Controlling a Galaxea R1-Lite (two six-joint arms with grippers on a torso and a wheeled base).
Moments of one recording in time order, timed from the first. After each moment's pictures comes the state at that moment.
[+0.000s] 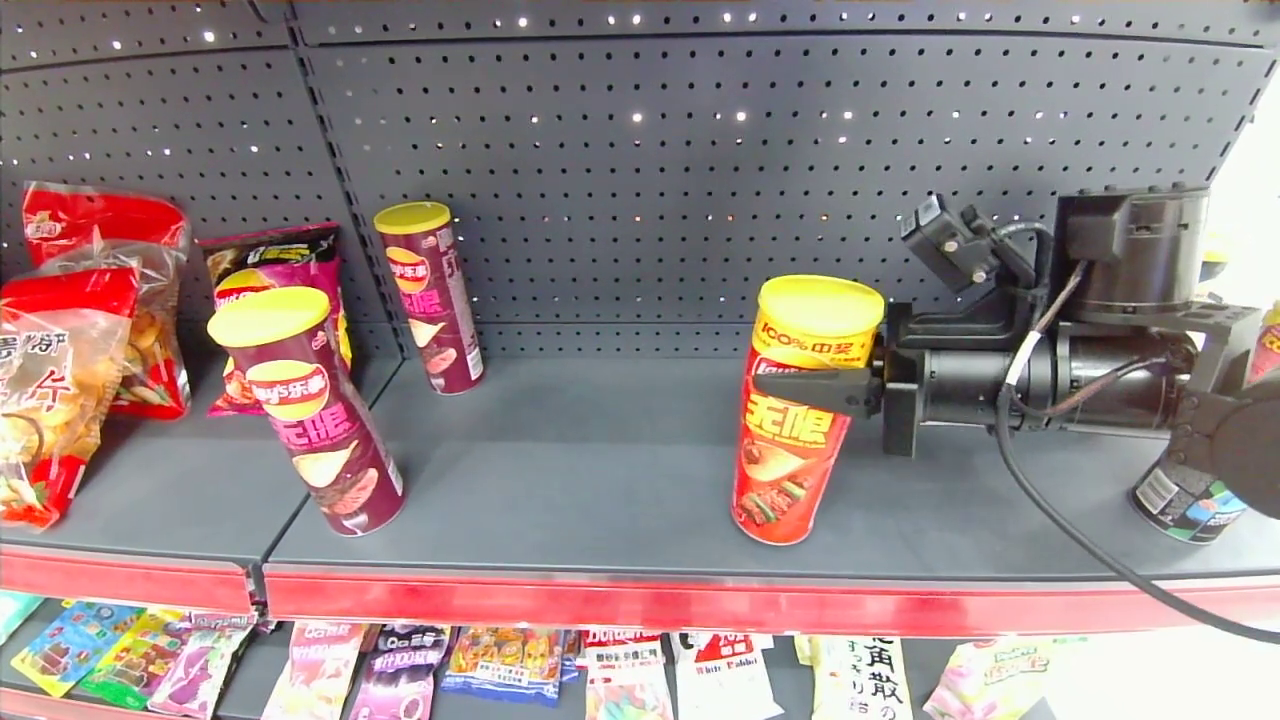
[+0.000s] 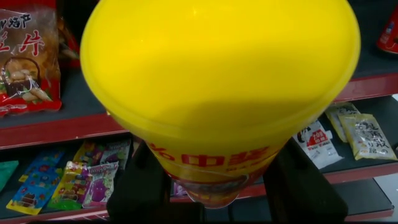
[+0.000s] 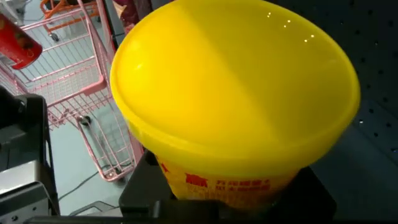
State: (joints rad) left arm -0.01 0.20 -0.44 0.32 -0.13 0.10; right arm 0.44 1.65 -0.95 -0.42 0.66 -0.22
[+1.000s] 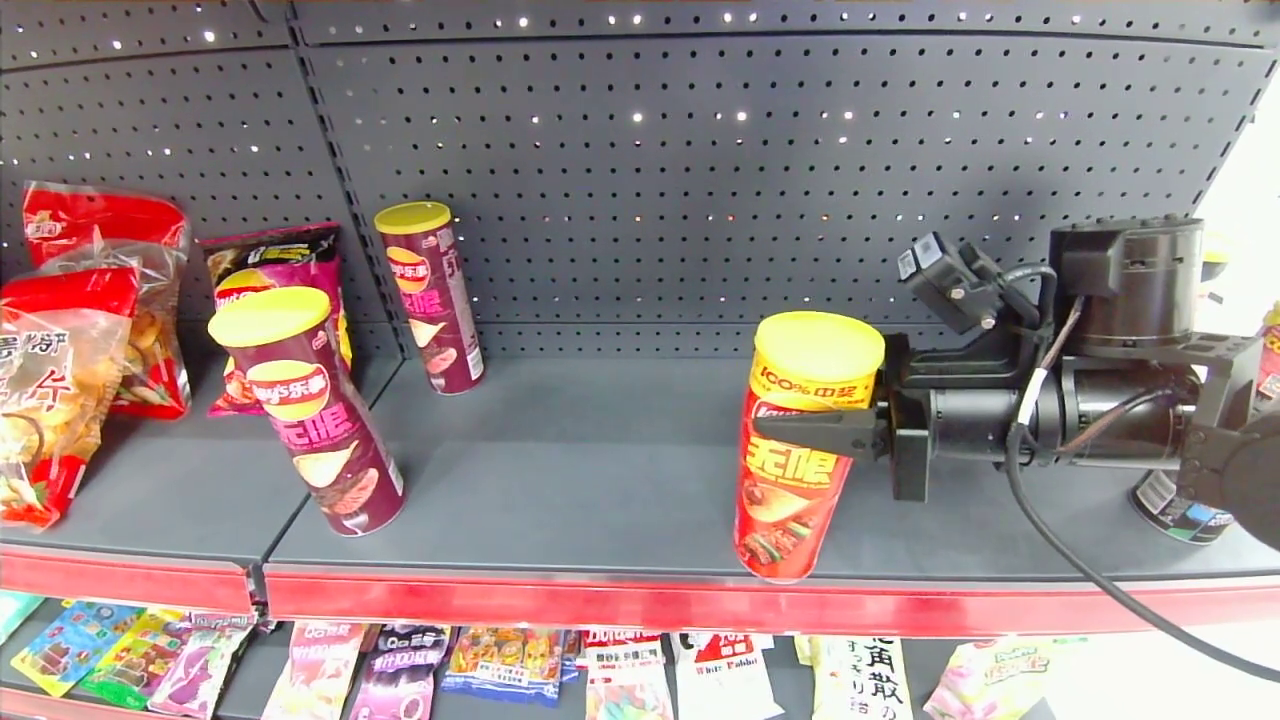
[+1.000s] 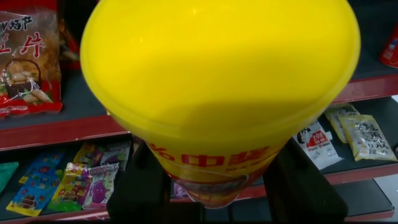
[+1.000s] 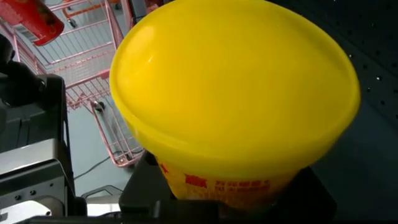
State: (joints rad) left arm -0.01 0.20 -0.45 0.32 -0.13 0.10; right arm 0.46 1.63 -0.89 -0.42 0.71 -0.25
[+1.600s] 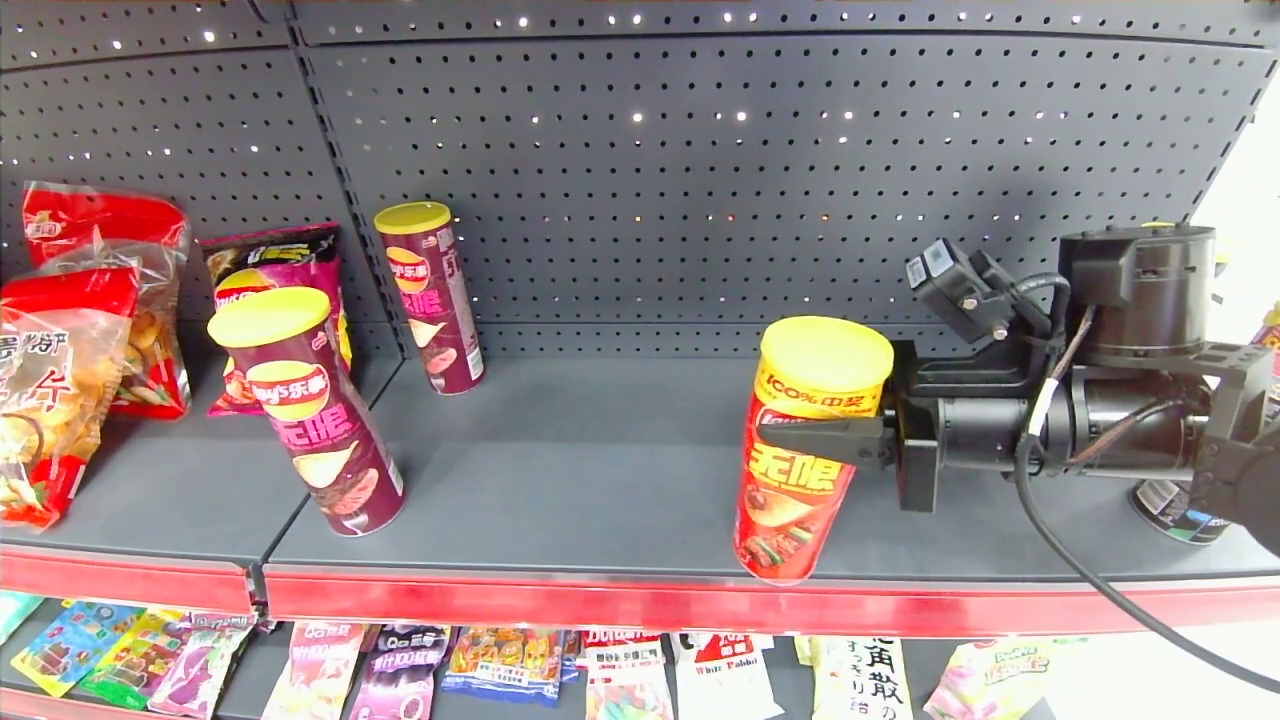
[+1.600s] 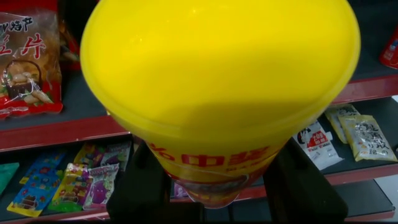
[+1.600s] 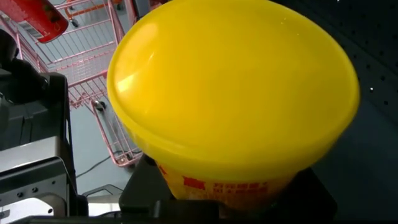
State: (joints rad) left arm -0.01 0.20 -0.45 0.32 -0.13 0.10; right arm 0.46 1.62 -0.86 -0.43 0.71 -0.26
